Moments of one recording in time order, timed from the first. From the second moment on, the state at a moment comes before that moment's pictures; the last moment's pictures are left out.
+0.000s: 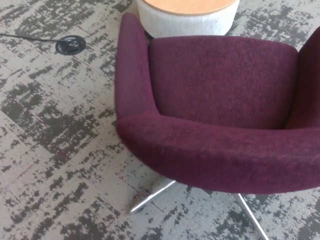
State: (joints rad) left_arm 0.11 0.17 0.21 1.31 0.02 -0.32 -0.10; right_arm 0.18 -0.47 -0.02 1.30 -0.17 -0.38 -0.04
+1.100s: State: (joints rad) left_arm 0.11 0.17 0.22 1.31 0.01 -0.31 -0.09; right_arm 0.18 -0.47 0.00 1.30 -0.19 -0.39 -0.06
